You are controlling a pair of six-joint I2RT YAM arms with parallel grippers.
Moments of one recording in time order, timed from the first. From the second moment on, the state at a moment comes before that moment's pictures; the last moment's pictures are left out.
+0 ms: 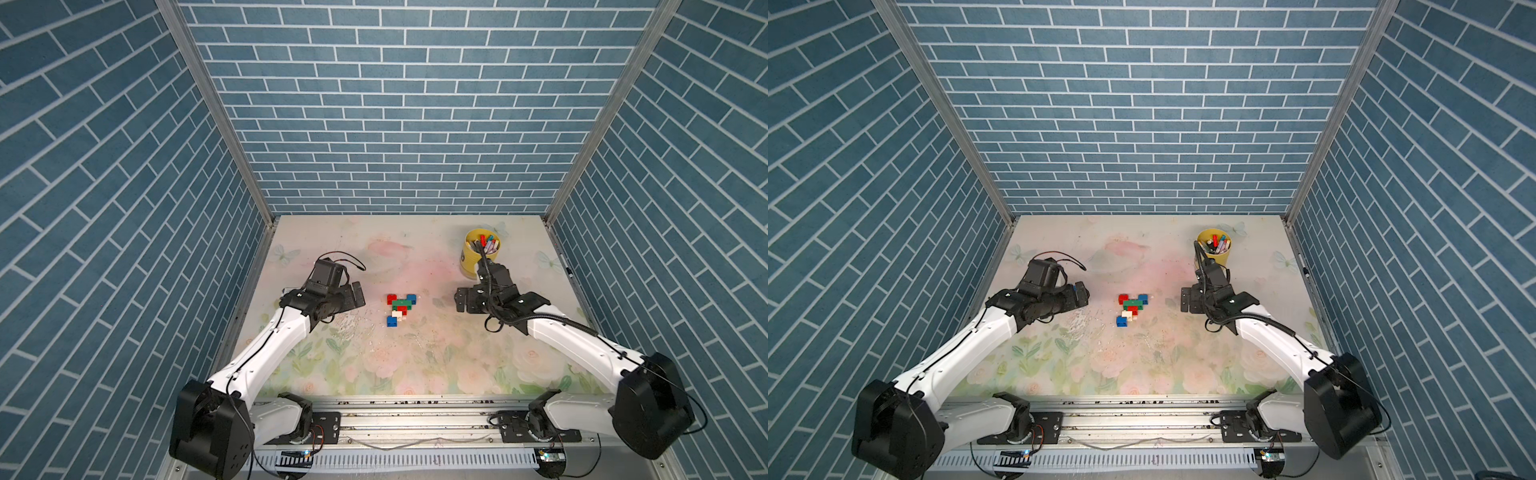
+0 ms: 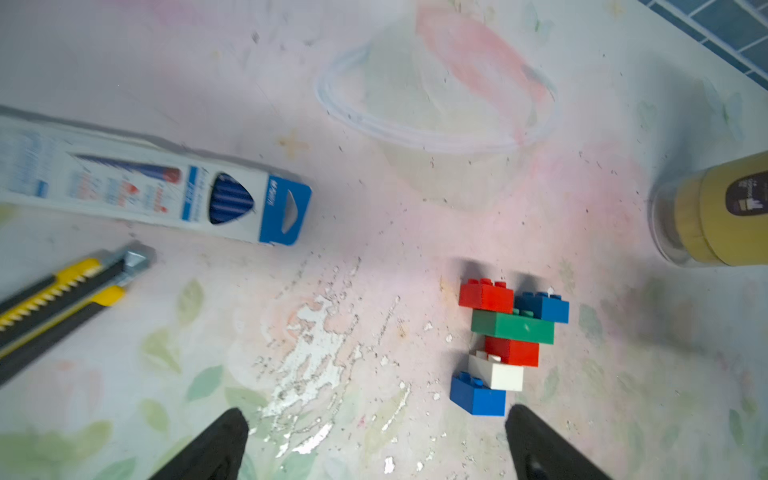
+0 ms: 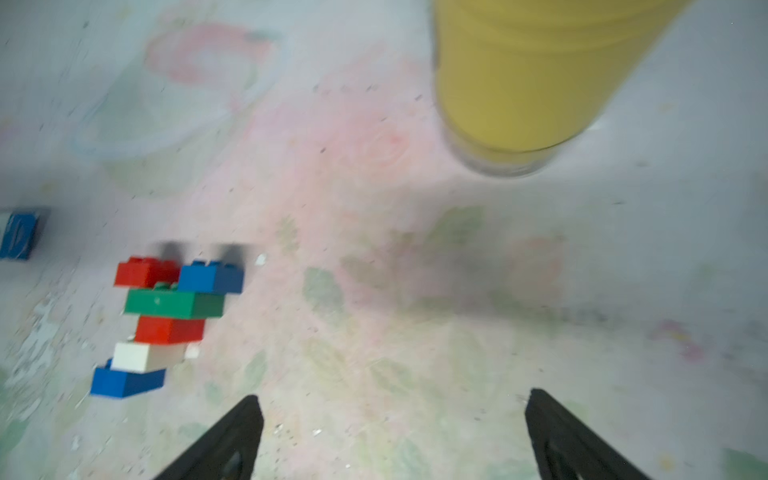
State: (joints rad) left arm -0.34 1.20 0.92 -0.64 -0.09 -0.56; right arm 0.52 1.22 0.83 -0.47 0.19 0.45
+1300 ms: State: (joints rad) left arm -0.09 1.48 0.45 0.57 -0.41 0.00; right arm 0.01 1.53 0.37 0.75 0.28 0.05
